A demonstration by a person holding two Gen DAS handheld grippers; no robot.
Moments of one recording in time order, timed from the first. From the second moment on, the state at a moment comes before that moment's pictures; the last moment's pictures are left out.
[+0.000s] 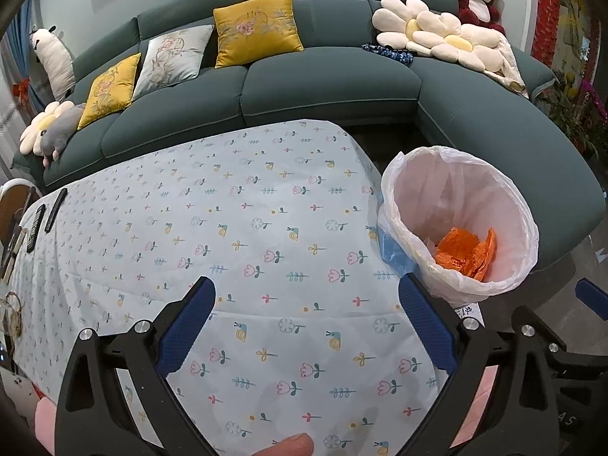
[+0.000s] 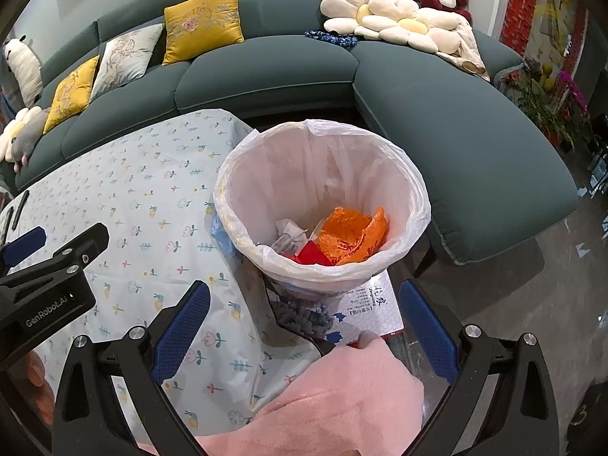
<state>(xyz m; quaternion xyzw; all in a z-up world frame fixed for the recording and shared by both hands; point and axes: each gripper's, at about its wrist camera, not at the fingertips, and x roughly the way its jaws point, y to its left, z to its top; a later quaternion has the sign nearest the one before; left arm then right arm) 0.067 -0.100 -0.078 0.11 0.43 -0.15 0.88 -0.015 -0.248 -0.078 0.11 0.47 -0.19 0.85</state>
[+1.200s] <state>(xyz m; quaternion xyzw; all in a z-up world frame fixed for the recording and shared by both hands) 0.063 -0.109 -0.086 0.13 0.44 -0.15 0.88 -0.014 -0.250 -0.088 0.11 0.48 -0.19 0.85</state>
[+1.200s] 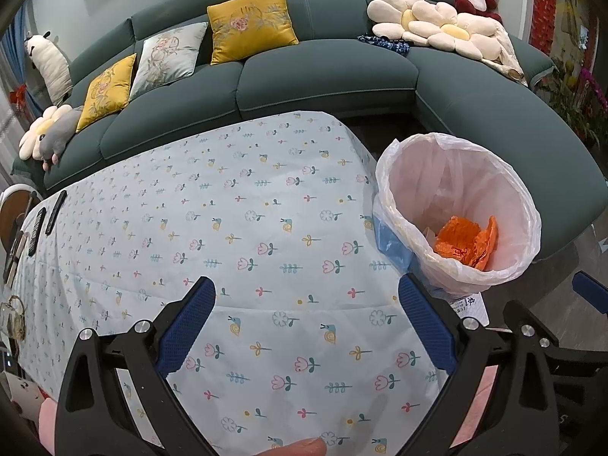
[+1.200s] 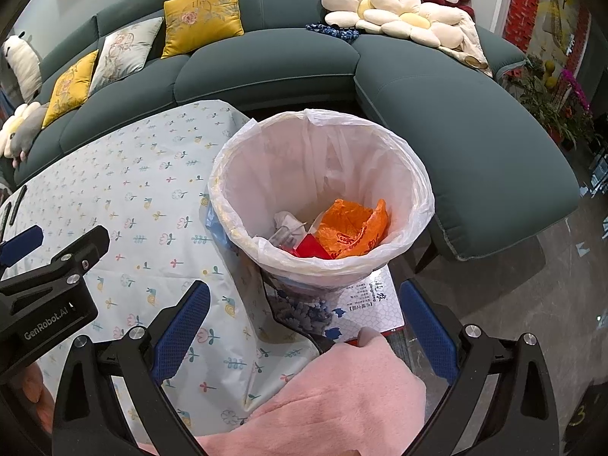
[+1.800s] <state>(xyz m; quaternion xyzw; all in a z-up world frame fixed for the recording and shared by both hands) 0.065 -0.115 -0.090 0.13 0.44 -0.15 0.87 -0.015 -0.254 -0.096 0.11 0.48 -0.19 0.85</state>
